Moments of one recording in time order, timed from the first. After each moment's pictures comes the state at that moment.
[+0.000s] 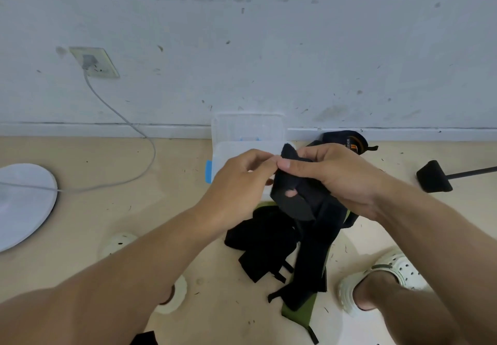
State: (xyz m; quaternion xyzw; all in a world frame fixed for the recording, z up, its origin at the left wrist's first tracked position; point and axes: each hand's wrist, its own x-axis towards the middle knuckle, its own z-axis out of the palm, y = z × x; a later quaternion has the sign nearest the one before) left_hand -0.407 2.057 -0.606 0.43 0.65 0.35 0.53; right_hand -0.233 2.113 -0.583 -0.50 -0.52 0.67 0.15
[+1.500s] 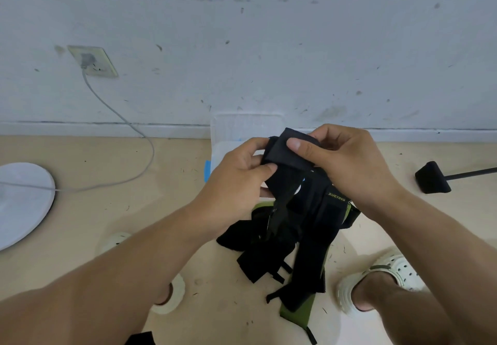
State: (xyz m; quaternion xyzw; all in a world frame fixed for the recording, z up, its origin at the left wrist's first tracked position) left_hand -0.409 2.056 -0.599 0.41 0.56 0.41 0.59; right_hand -0.233 2.110 -0.578 -0.55 -0.59 0.49 0.32
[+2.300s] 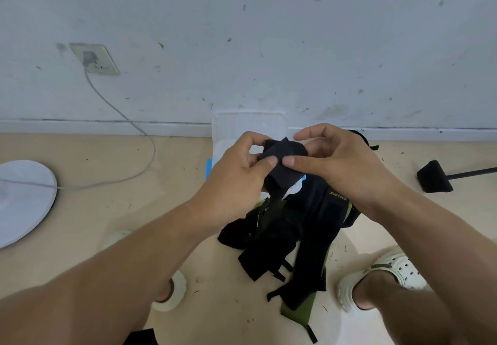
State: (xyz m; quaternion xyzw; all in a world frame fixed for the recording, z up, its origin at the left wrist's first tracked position) left_hand -0.412 2.057 -0.600 0.44 0.59 0.38 0.55; right_hand -0.234 2.109 -0.577 -0.56 -0.58 0.54 0.23
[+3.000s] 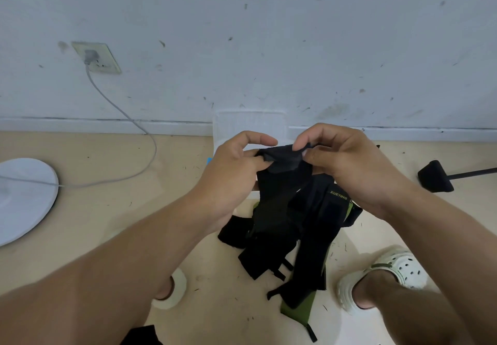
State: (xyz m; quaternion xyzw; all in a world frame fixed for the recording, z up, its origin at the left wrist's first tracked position) left_hand -0.414 2.059 -0.598 0.35 0.59 0.42 0.59; right_hand -0.227 2.113 -0.583 -0.48 -0.62 0.56 0.27
